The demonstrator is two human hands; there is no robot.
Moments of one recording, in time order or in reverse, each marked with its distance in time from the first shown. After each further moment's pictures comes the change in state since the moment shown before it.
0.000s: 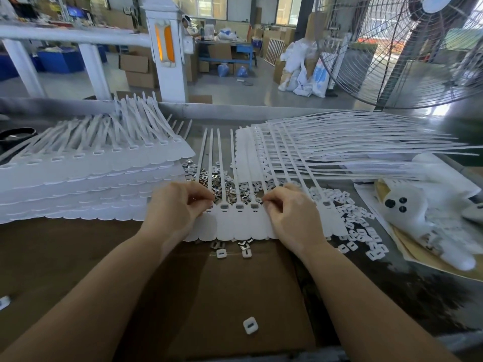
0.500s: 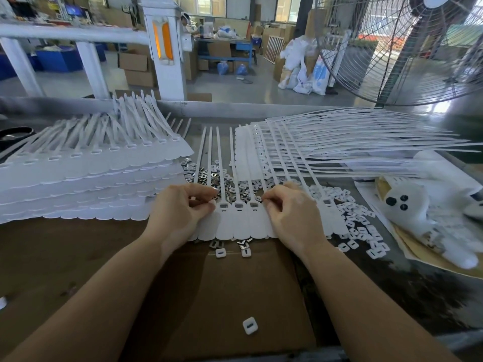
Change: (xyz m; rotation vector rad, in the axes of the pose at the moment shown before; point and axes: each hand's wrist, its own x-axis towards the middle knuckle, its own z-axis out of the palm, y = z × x) left_hand -0.003 -0.003 0.008 -0.136 -0.002 -0.030; right_hand -0.001 0.000 0.000 -0.005 0.009 -0.005
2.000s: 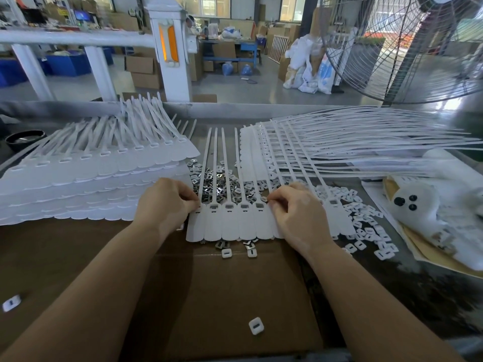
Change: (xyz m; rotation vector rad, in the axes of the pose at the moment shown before) left_hand 0.013 -0.002 -0.024 0.317 0.002 -0.184; right_hand -0.001 0.000 0.000 -0.006 0.011 -0.013
